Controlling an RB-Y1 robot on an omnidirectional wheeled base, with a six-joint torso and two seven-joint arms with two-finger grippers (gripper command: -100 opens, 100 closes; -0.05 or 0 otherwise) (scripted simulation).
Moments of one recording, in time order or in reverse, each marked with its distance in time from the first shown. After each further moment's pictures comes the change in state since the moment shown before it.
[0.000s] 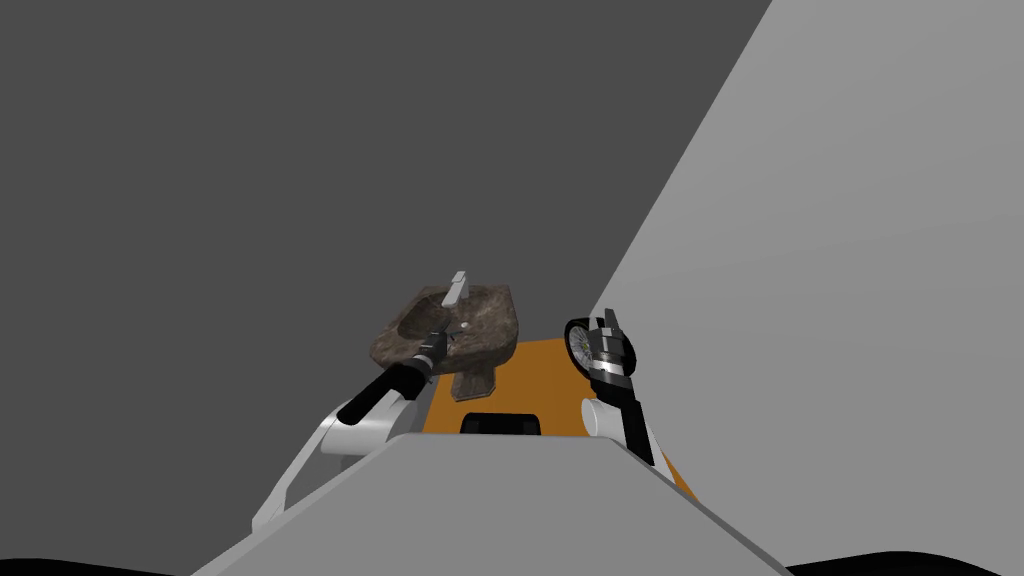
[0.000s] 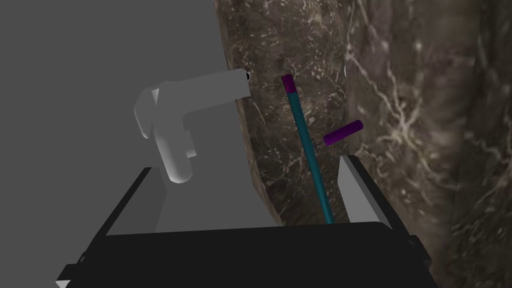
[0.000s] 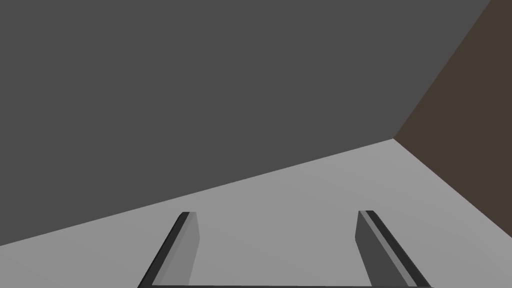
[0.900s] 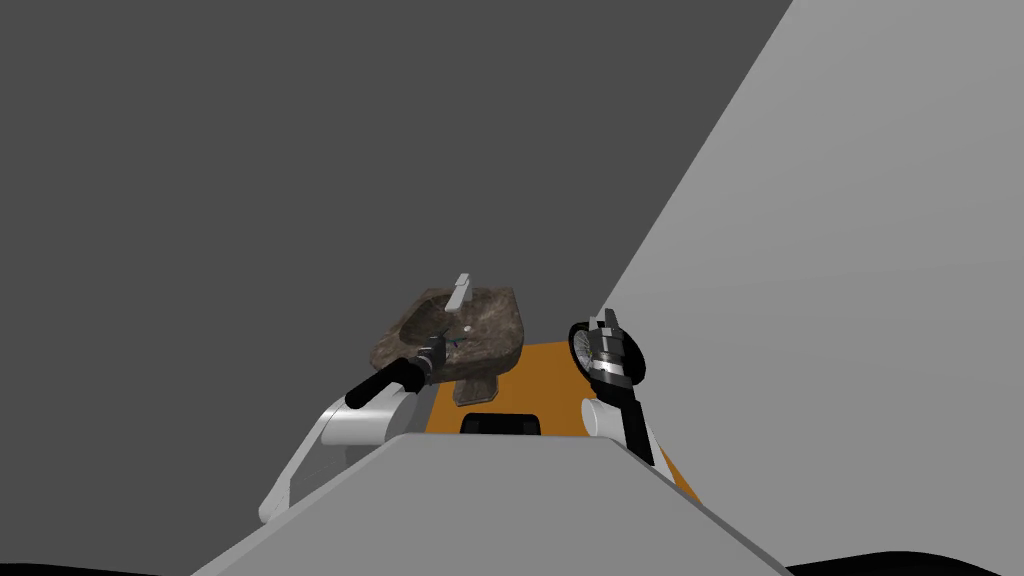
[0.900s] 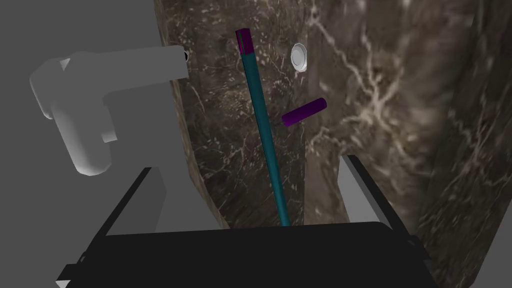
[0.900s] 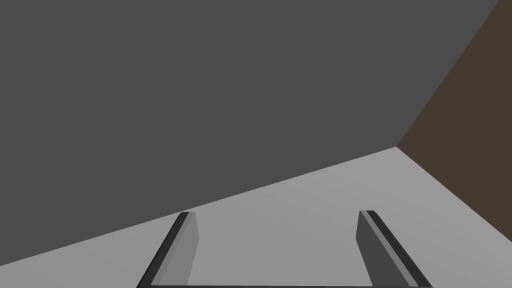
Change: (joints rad) left arm -0.045 -0.036 0.041 -0.009 0.016 0.249 0.097; right arm 0.000 0.000 0.000 0.000 0.000 0.000 0.000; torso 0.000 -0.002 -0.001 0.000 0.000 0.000
